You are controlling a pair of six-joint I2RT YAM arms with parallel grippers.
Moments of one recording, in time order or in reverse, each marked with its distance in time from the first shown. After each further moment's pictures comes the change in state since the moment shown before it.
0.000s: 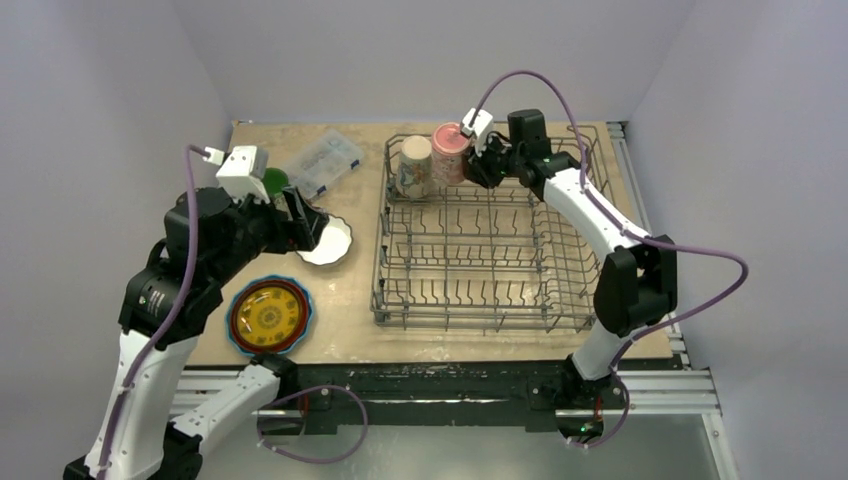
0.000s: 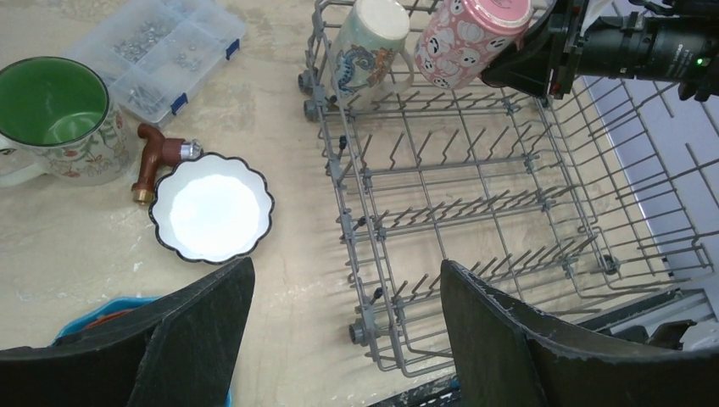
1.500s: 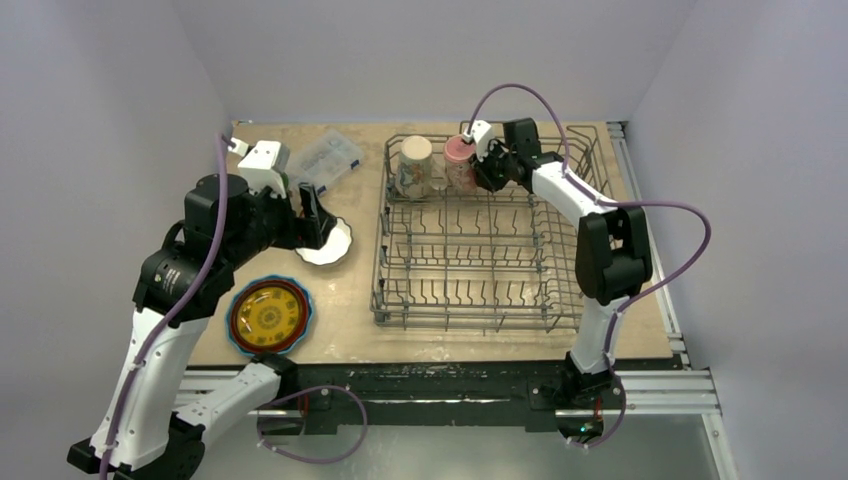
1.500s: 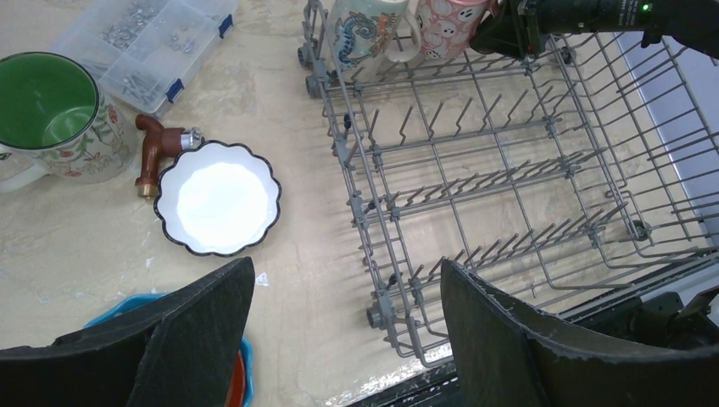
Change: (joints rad) left arm 0.000 0.077 0.018 -0.028 0.045 0.084; right arm -0.051 0.240 0.039 0.042 0.110 -0.061
